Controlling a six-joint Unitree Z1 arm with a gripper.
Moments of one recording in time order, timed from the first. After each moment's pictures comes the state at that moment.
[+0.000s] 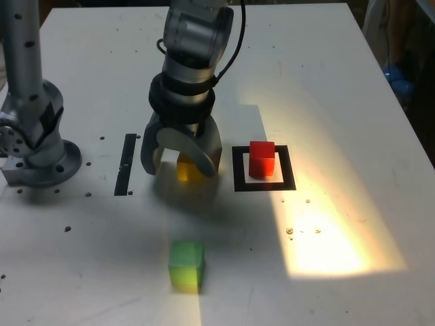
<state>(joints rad) -0.17 1.84 -1.04 1.03 0.03 -0.04</state>
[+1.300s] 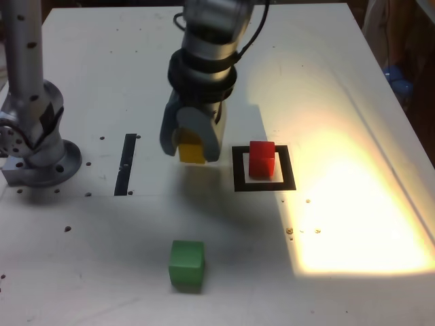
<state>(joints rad) -0.18 1.87 -1.30 1.24 0.09 -0.05</state>
